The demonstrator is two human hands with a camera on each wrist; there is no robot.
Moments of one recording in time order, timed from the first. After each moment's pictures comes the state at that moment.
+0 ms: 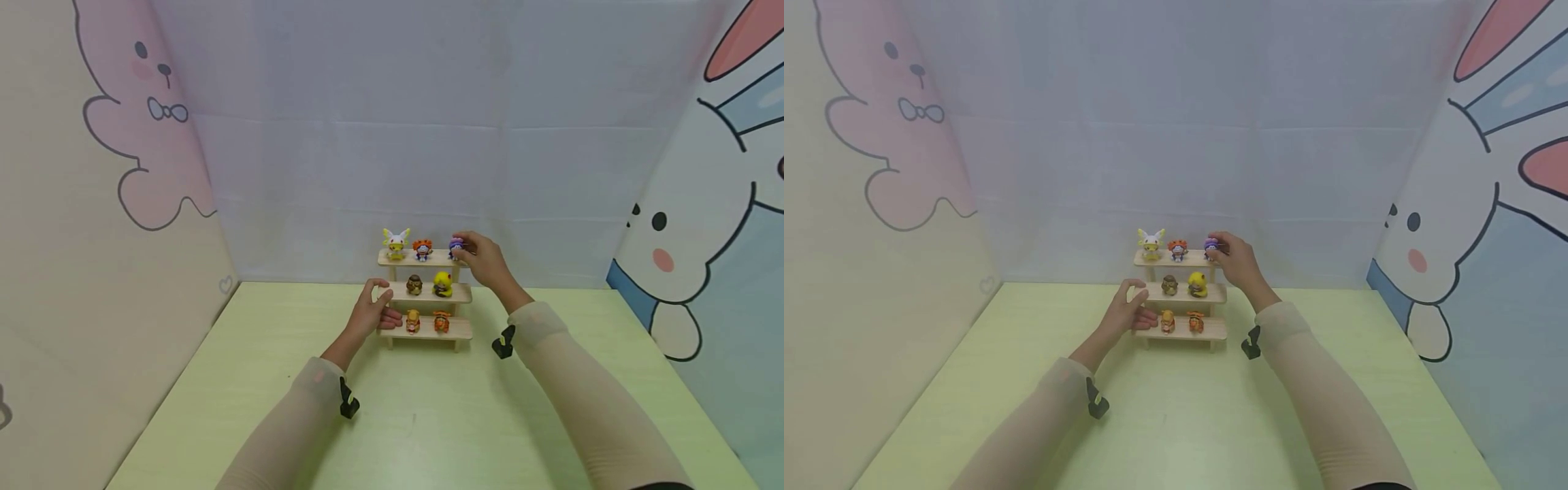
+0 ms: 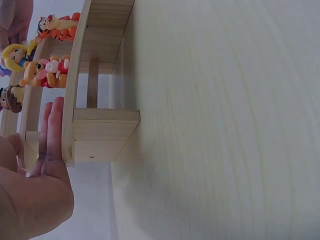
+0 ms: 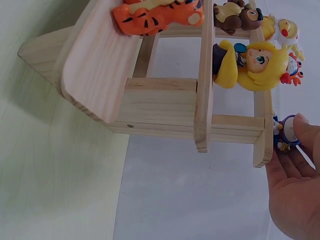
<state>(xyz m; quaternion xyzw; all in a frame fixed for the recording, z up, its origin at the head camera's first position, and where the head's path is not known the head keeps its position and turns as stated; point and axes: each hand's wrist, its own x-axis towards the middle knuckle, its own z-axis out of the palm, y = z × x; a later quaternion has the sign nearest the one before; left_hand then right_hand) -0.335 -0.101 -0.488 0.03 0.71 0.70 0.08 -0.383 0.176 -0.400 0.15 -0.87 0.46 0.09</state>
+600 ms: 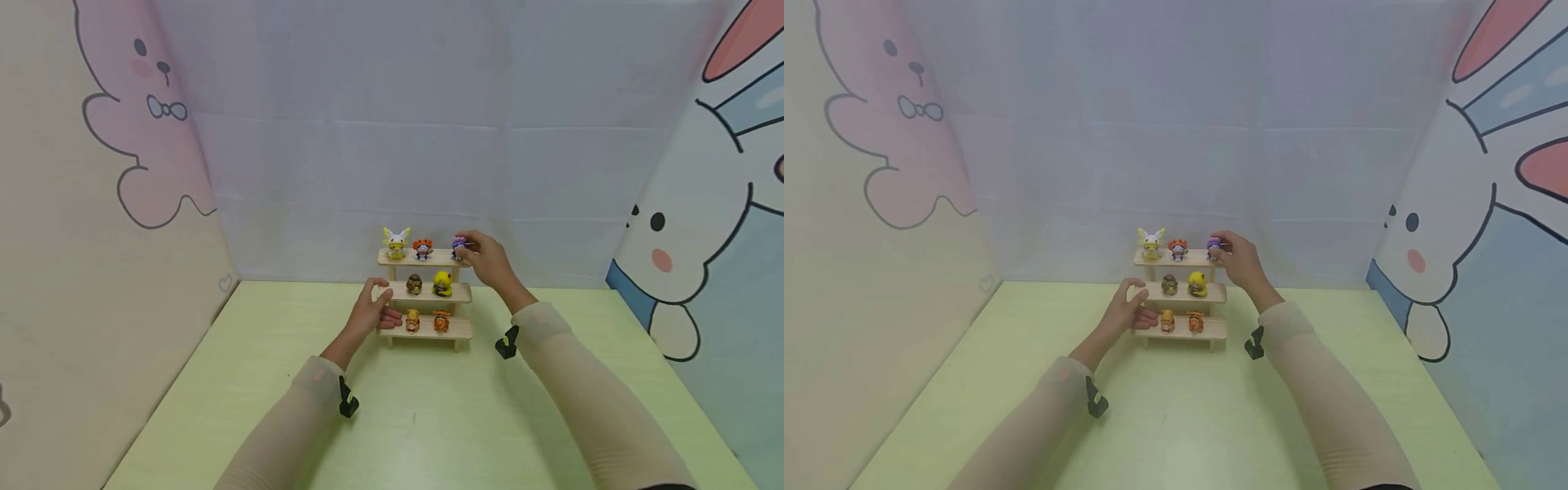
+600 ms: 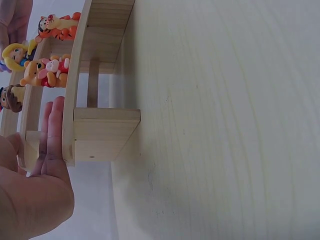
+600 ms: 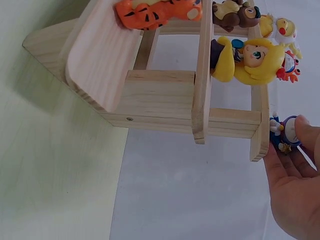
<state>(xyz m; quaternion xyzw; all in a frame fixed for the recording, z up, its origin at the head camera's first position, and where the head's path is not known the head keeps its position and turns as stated) -0.334 -0.102 -0.486 0.03 0.70 0.70 0.09 -0.375 0.180 -0.394 0.14 -0.88 0.45 0.09</state>
